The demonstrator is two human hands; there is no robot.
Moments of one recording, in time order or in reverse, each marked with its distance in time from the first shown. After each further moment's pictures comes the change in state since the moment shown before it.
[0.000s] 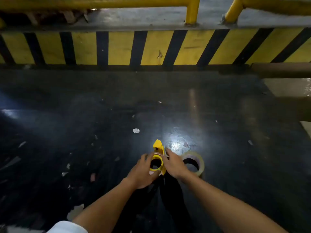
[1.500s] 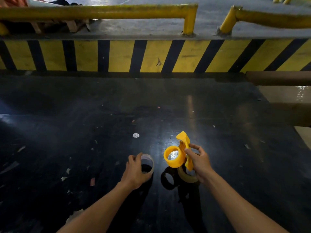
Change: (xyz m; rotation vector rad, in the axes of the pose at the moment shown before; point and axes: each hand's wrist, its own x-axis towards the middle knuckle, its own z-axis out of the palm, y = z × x) left_hand -0.009 0.003 -0.028 -0.039 0.108 -0.215; right_hand -0.011 0.039 -0.057 0.773 0.316 0.173
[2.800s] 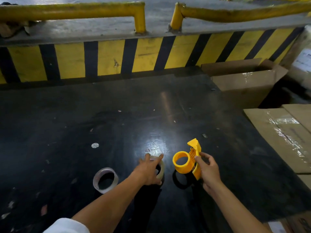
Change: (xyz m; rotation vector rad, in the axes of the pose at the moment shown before) left_hand 0.025 0.172 0.086 0.548 -0.444 0.306; right_hand -0.014 0.024 -0.165 0.171 0.372 0.007
